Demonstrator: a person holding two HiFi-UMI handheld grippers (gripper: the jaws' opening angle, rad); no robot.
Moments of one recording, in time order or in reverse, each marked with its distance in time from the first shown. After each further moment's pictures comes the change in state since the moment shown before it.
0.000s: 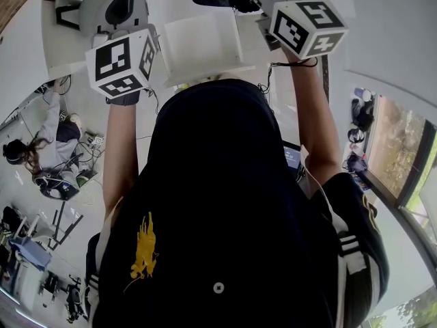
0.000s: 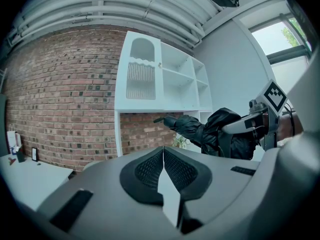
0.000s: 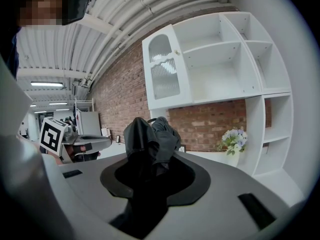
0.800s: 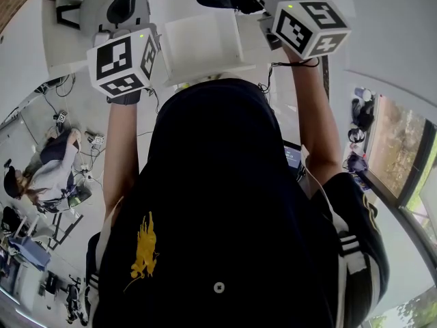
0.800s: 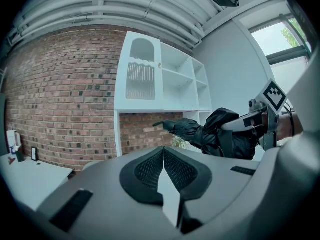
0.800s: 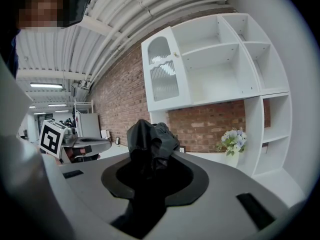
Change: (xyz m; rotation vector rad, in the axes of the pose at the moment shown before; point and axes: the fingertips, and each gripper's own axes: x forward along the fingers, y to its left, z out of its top) left arm -0.001 -0.006 -0.002 -0.002 -0.002 -0.004; right arm -0.006 -0.002 0.001 0.010 -0.016 -0.004
